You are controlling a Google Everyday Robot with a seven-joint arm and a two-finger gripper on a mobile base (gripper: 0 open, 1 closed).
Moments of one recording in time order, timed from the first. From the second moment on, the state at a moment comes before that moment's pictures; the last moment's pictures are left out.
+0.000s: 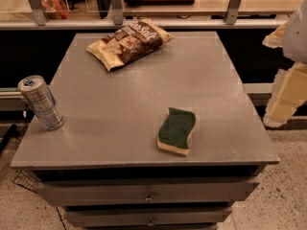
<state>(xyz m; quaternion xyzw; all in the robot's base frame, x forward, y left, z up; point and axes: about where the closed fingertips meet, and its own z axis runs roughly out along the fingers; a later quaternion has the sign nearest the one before) 0.438 -0.216 0.977 -0.60 0.78 -0.04 0.16</state>
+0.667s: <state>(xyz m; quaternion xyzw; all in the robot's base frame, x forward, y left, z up) 0.439 -0.208 0.963 -0.59 0.79 -0.03 0.17</state>
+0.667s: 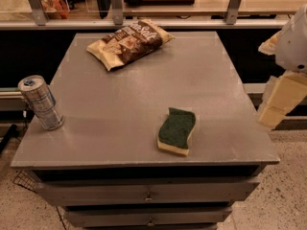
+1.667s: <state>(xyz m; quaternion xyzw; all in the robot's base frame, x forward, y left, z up) 0.450 -0.142 0.874 -0.53 0.82 0.08 0.21</state>
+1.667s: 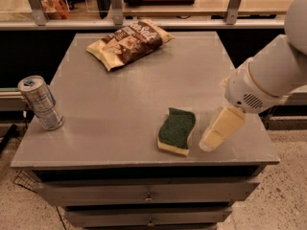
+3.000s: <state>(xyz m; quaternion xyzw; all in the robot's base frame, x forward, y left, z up) 0.450 -0.071 0.825 -0.54 0.79 0.17 0.22</state>
